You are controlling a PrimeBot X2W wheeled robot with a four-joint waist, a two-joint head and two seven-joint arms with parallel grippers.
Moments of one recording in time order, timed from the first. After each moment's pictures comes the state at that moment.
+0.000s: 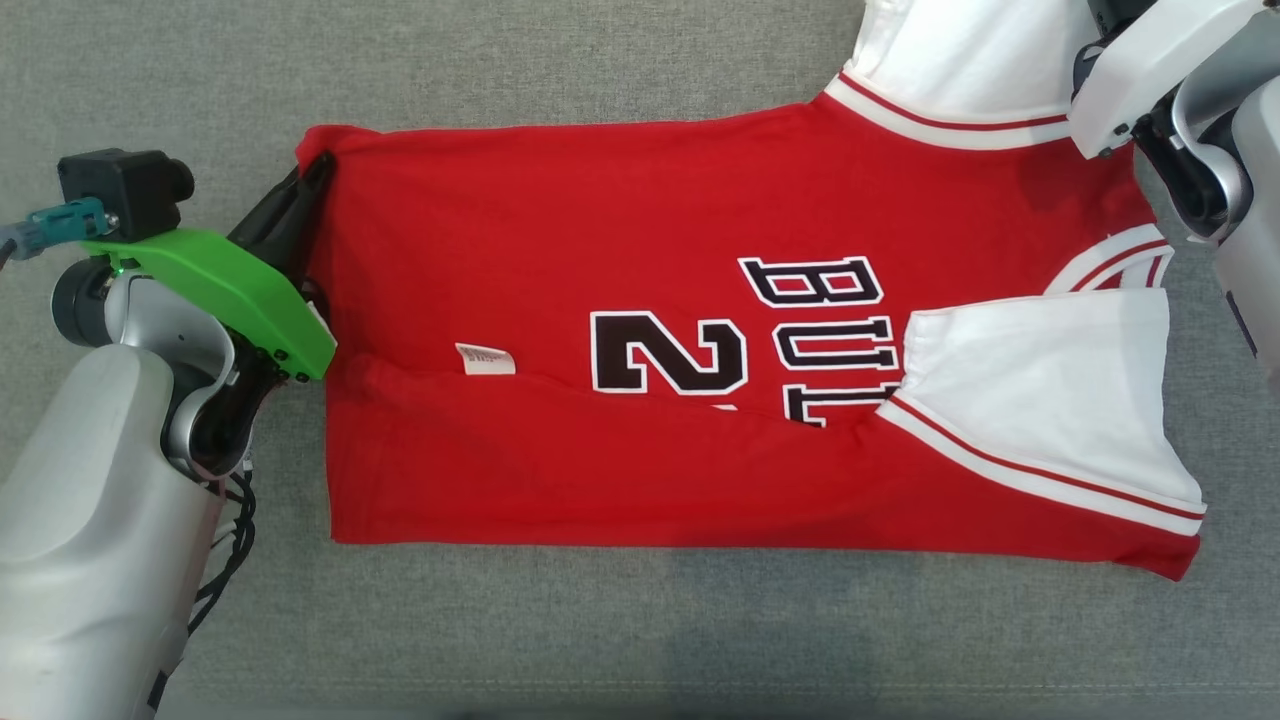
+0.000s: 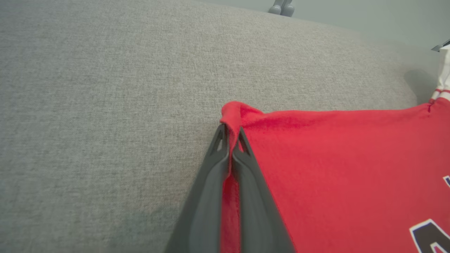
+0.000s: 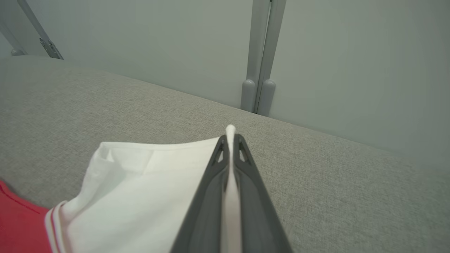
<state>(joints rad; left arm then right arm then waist) -0.68 0.28 -0.42 0.45 -0.78 -0.13 0.05 -0.99 -0.41 0.59 0.67 0.47 0.12 -0.10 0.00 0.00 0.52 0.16</state>
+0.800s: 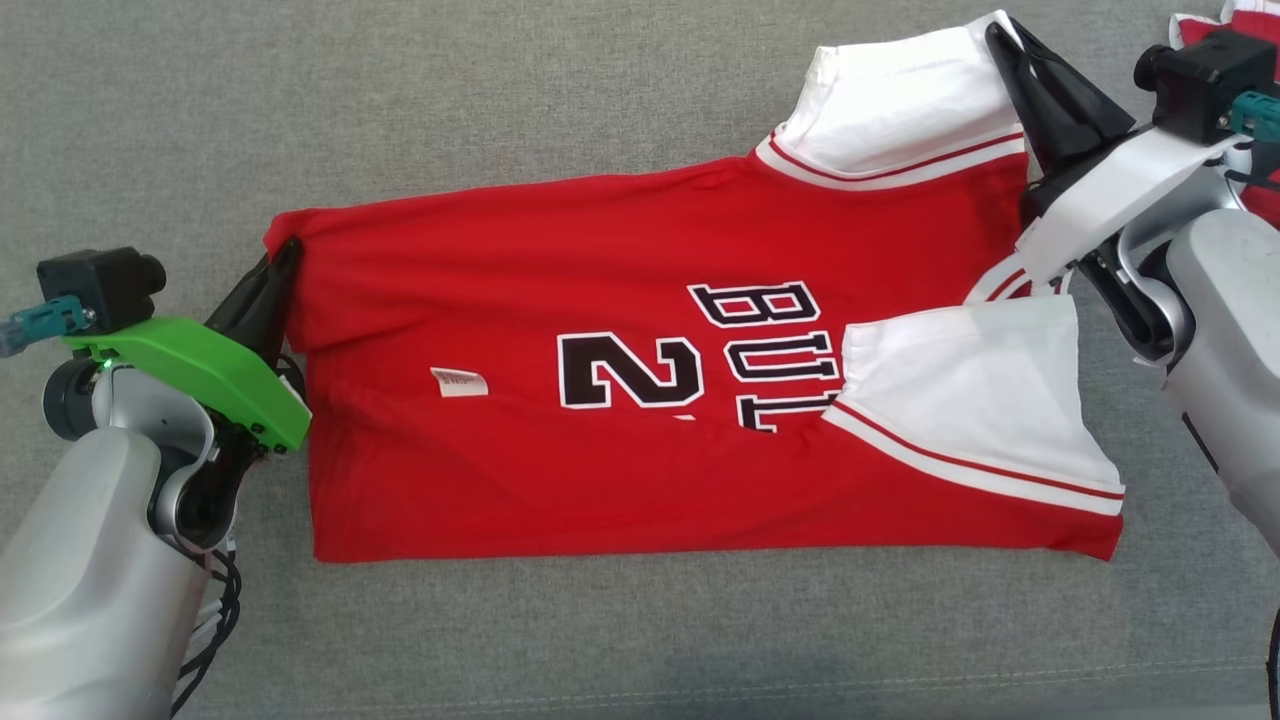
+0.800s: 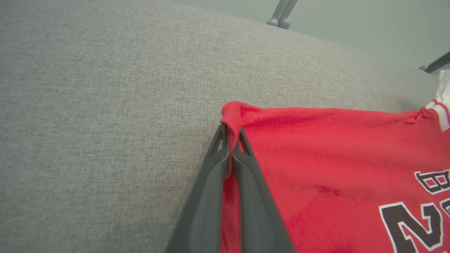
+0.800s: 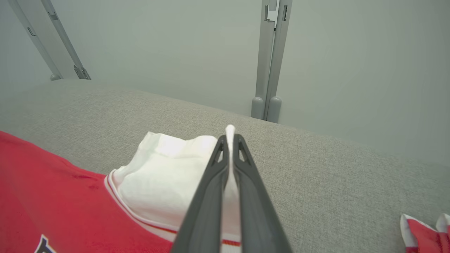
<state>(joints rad) -0.57 0.32 -0.42 0.49 -0.86 -0.13 -0.02 -0.79 -0.43 0.63 0.53 0.54 0.12 -0.23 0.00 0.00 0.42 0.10</state>
